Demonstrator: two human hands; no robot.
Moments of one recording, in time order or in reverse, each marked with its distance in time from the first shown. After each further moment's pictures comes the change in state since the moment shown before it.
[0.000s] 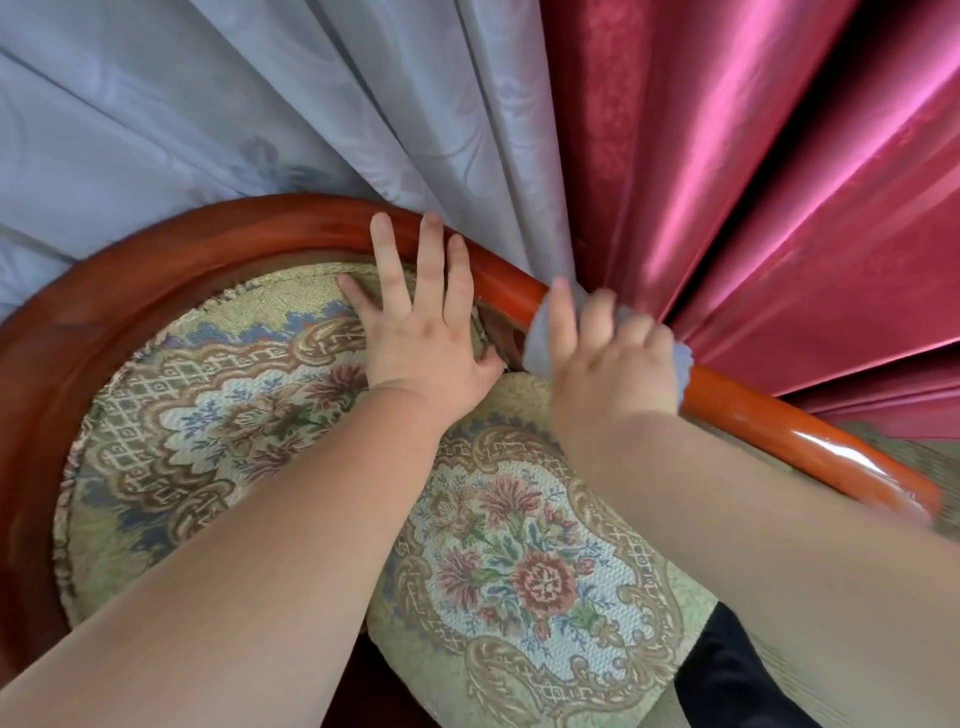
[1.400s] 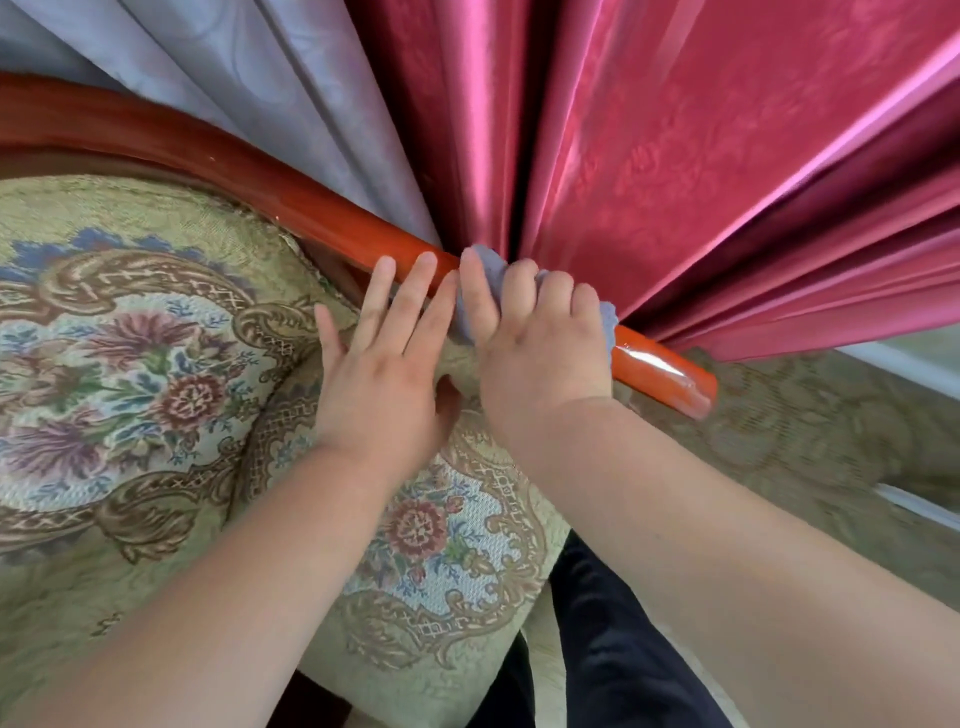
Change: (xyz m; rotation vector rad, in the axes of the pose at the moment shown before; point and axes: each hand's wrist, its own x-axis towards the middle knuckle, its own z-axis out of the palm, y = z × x) left_hand -0.083 0.112 -0.015 -0.474 -0.170 0.190; right_hand -0.060 0.076 0.036 -0.073 0.028 -0.031
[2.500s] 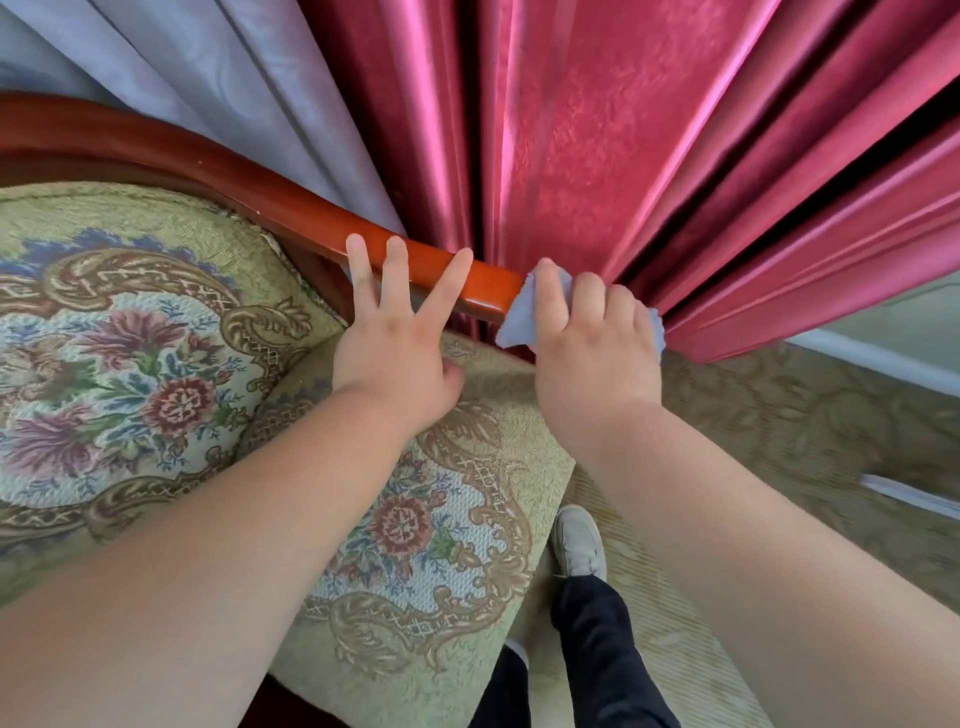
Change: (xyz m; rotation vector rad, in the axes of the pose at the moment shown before) left_hand 0.008 0.037 -0.004 0.135 -0.040 -0.046; right_hand -0.052 0.050 0.057 0.161 0.321 0.246
